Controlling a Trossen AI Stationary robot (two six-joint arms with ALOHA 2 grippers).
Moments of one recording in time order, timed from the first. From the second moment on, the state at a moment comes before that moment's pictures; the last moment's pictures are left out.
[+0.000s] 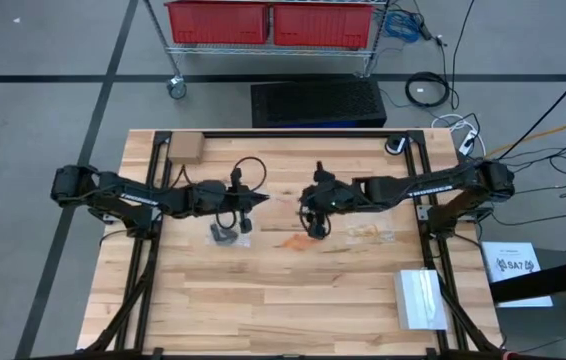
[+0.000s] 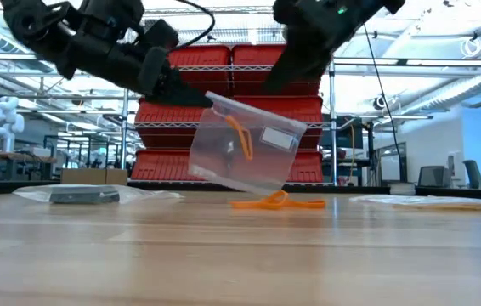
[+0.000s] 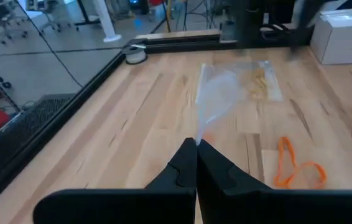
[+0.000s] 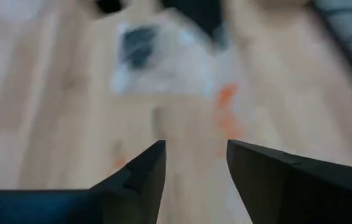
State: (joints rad) left arm 0.10 1.31 0.45 0.60 -0.13 0.11; right arm 0.04 1.50 1.07 -0.31 0.14 0.09
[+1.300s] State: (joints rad) left arm 0.20 1.32 0.25 1.09 0.18 -0.02; right arm 0.13 1.41 0.95 -0.28 0.48 0.24
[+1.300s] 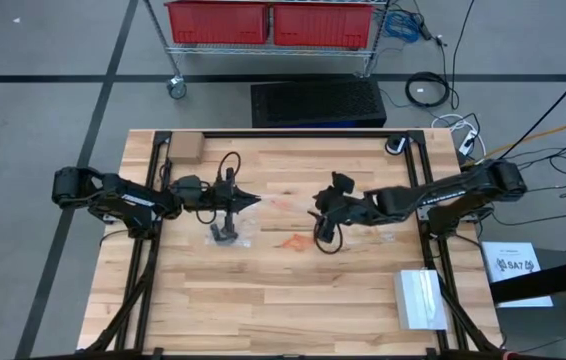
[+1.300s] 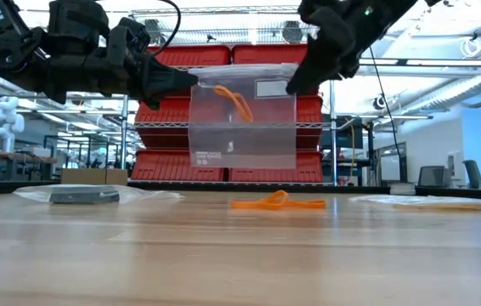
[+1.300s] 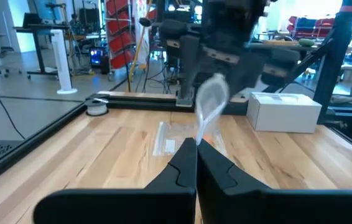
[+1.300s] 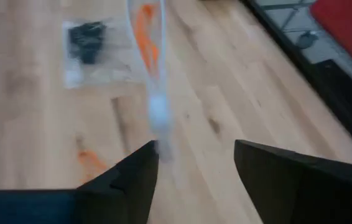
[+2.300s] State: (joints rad) left arm 0.18 1.31 0.27 1.11 0.12 -0.05; right arm 0.12 1.40 0.98 -0.16 0.50 0.21
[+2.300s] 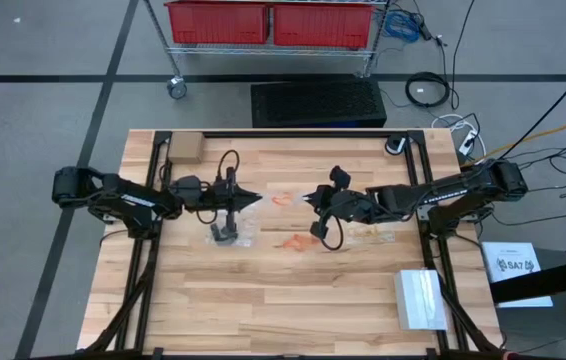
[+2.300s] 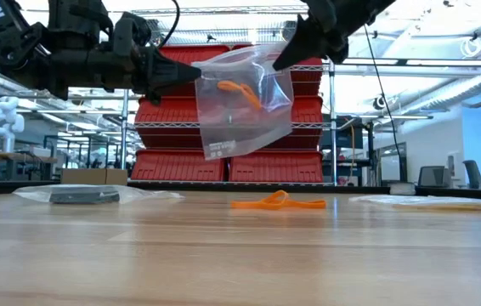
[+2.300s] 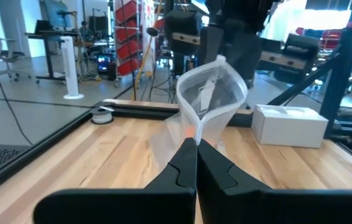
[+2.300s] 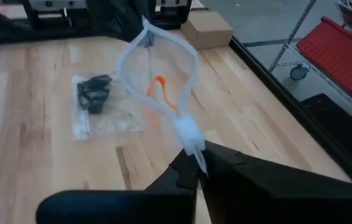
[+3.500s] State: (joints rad) left arm 0.12 1.32 0.38 0.84 -0.19 0.11; right arm 0.03 1.43 0.99 -0.38 0.44 0.25
